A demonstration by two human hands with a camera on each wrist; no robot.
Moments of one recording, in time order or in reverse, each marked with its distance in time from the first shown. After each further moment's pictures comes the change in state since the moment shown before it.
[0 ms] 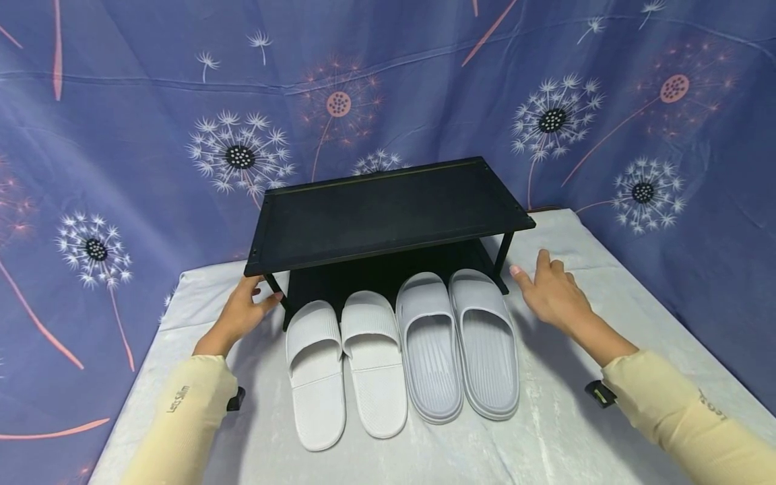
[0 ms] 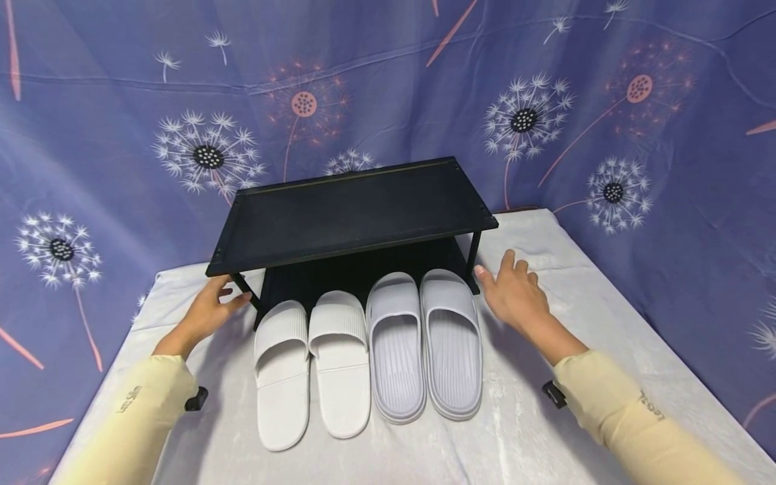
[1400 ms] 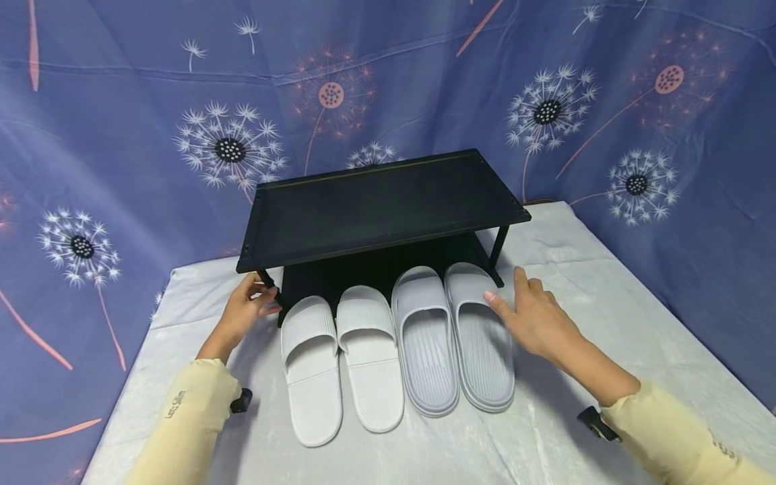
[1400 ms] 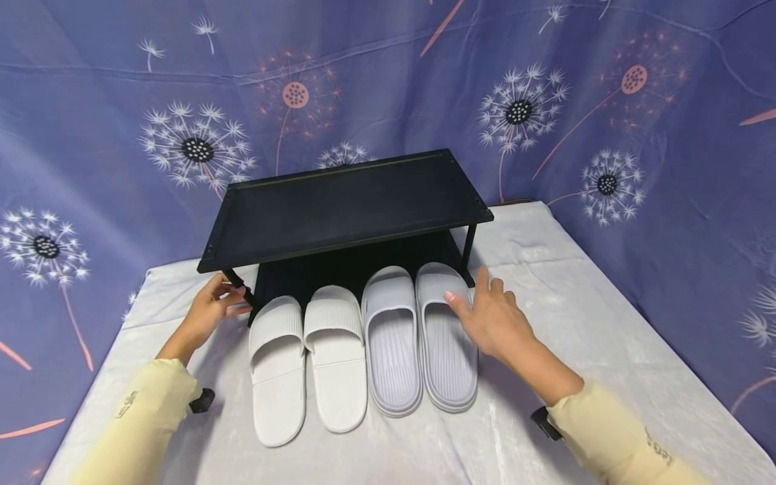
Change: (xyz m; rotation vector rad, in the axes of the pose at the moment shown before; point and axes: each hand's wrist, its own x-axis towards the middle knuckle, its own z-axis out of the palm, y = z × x) left_hand -0.003 -0.003 0.019 -0.596 -0.038 -0.153; right_hand -0.054 -0.034 0.004 0.006 -0.096 -0.071
